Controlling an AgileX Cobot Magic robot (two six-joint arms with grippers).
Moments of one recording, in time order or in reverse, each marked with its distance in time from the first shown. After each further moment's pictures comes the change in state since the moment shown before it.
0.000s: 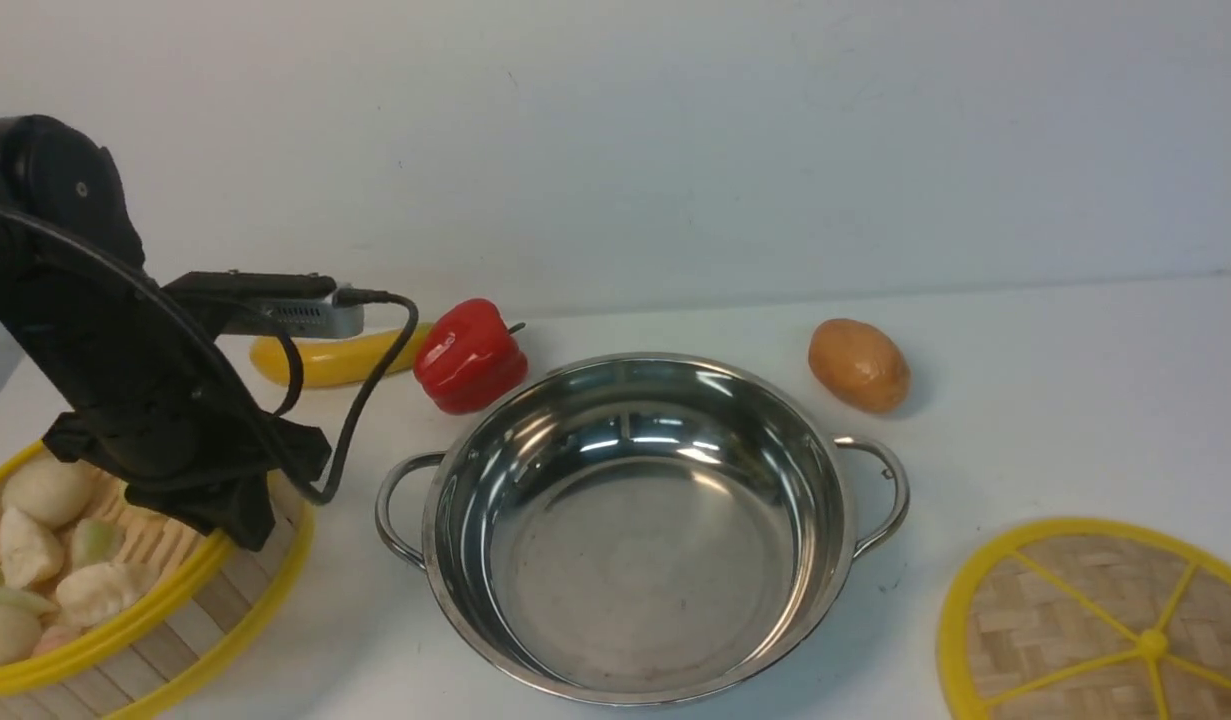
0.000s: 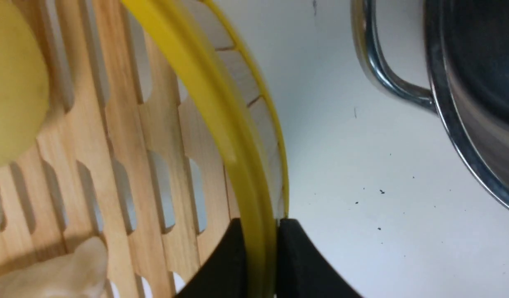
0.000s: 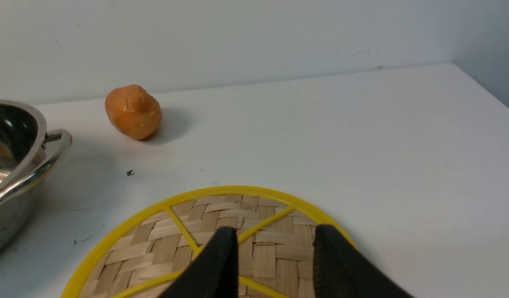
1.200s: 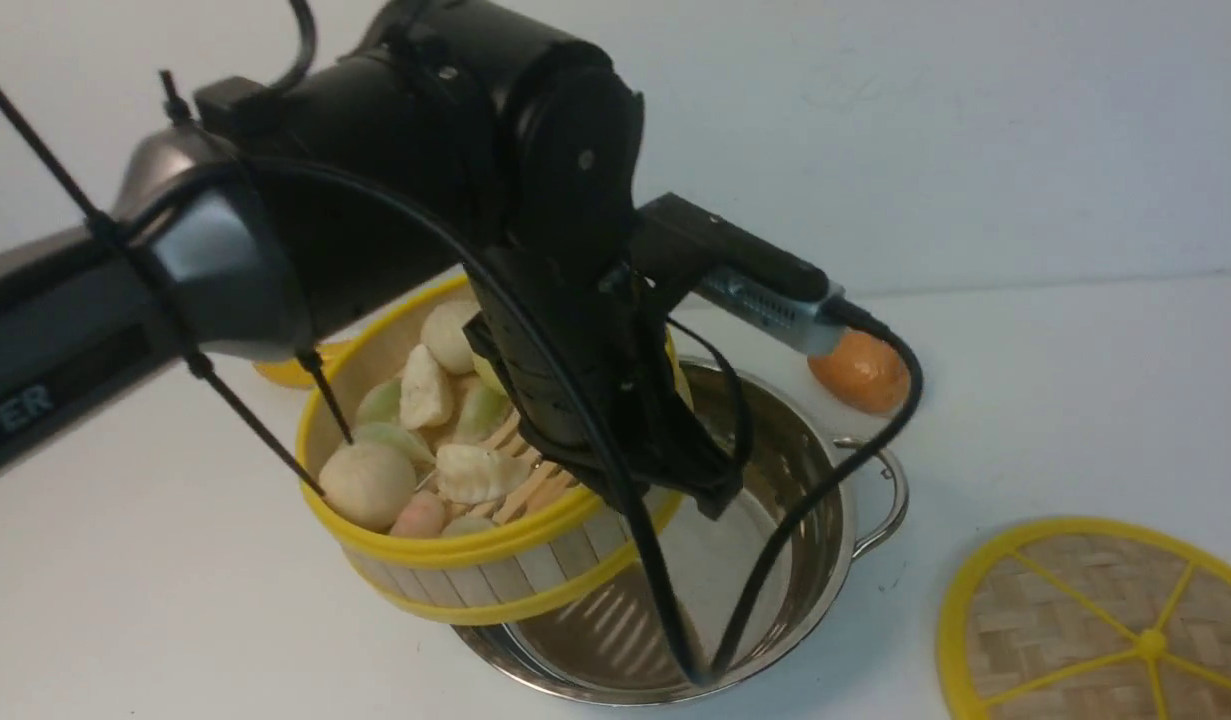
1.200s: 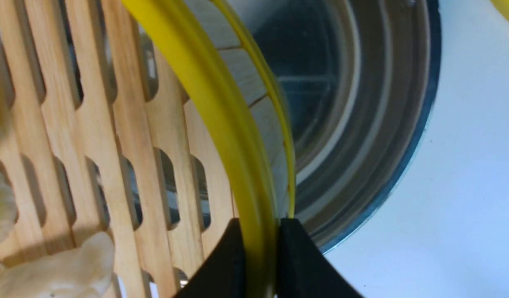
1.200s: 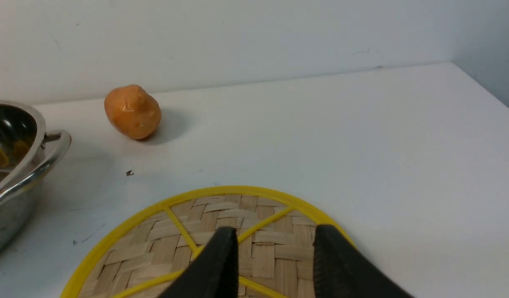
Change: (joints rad) right arm 0.000 0.000 0.000 0.000 0.000 0.000; left arm -0.624 0.105 -0.292 0.111 0.043 -0.097
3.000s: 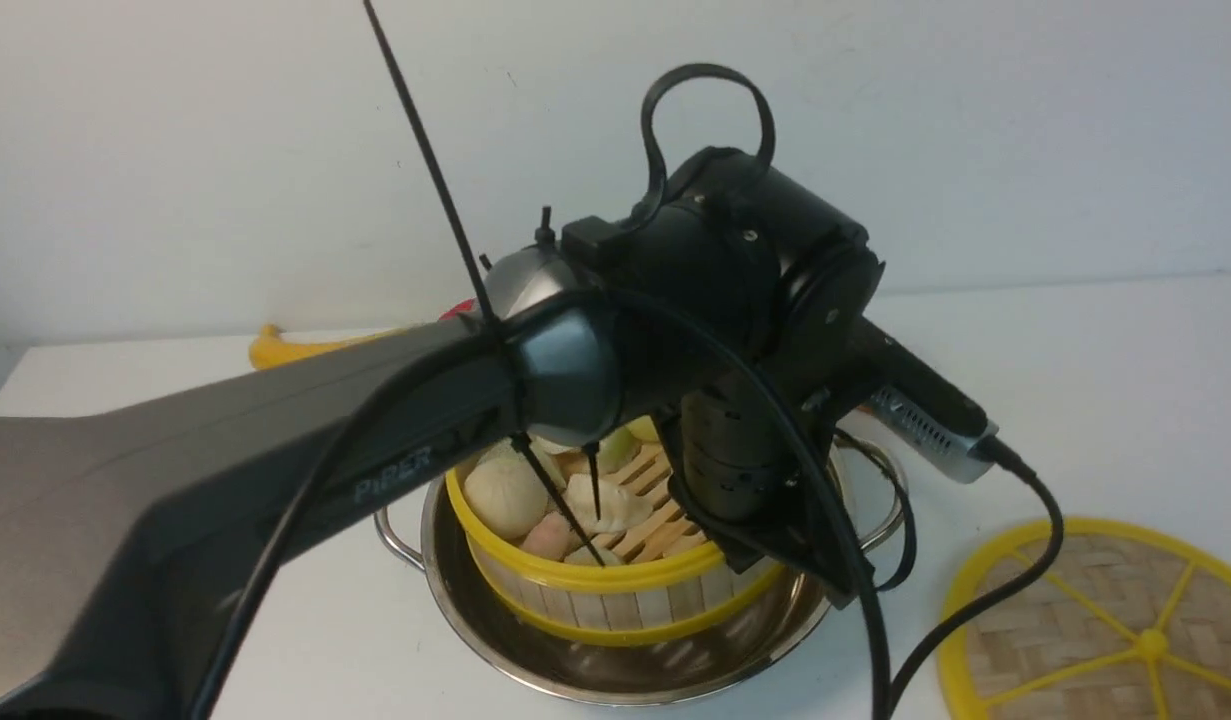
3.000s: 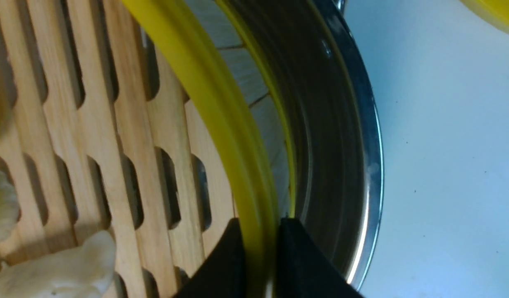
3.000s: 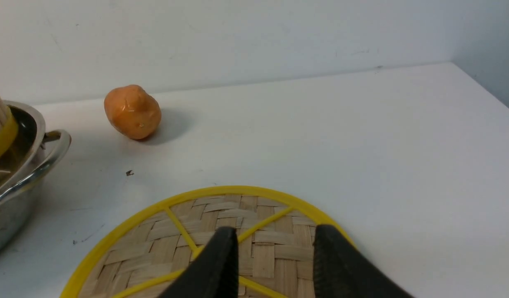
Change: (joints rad) right arm 0.000 0.000 0.000 0.000 0.000 0.000; left arm -0.128 0.230 -0.112 0.068 -0.055 0.016
